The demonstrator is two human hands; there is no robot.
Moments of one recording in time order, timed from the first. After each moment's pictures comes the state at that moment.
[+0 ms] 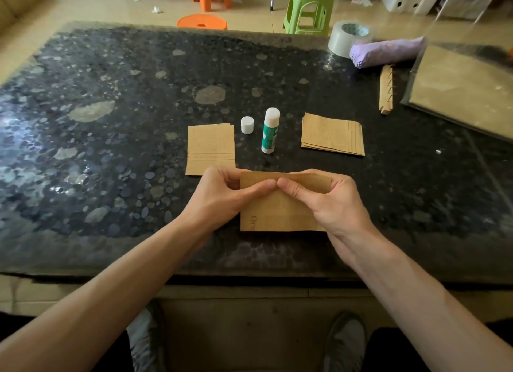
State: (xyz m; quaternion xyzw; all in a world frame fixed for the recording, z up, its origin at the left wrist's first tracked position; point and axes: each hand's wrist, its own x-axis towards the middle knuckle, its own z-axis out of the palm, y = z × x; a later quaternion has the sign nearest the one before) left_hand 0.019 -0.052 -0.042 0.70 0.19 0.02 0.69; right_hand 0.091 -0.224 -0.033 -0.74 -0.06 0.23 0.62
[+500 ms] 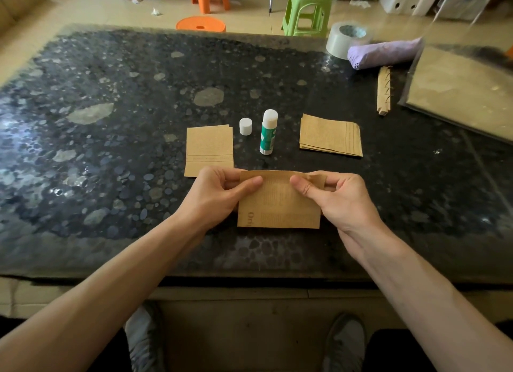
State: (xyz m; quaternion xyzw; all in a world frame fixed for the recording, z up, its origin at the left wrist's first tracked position) left_hand 0.021 -0.043 -0.043 0.70 0.21 0.01 0.68; right_hand 0.106 -0.234 -0.037 -0.76 -0.02 0.22 0.61
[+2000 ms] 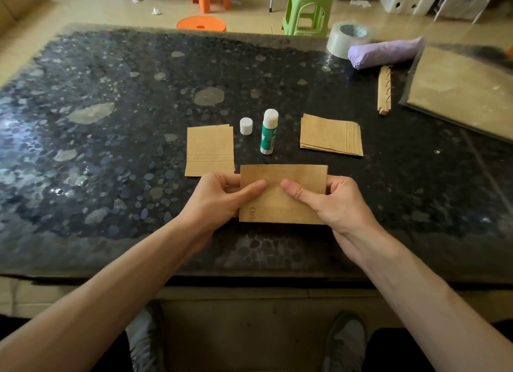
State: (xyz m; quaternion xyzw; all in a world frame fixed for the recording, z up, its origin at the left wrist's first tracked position) left_hand 0.016 -0.049 -0.046 0.65 0.23 -0.02 0.72; right_hand 0.102 -0.233 -0.039 -0.75 -0.01 0.26 0.61
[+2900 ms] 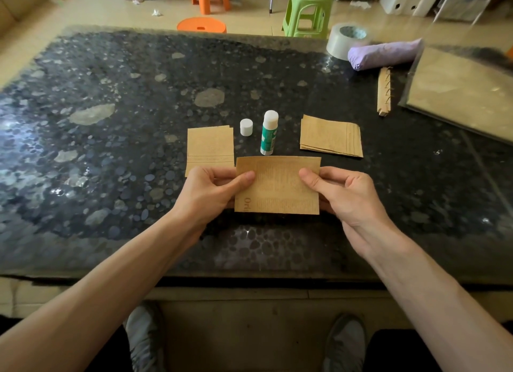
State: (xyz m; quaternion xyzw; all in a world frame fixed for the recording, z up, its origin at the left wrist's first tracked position) left_hand 0.018 -0.037 -0.044 0.65 0.24 0.04 0.72; right_hand 0.114 -0.240 -0.035 -0.73 0.01 0.23 0.65
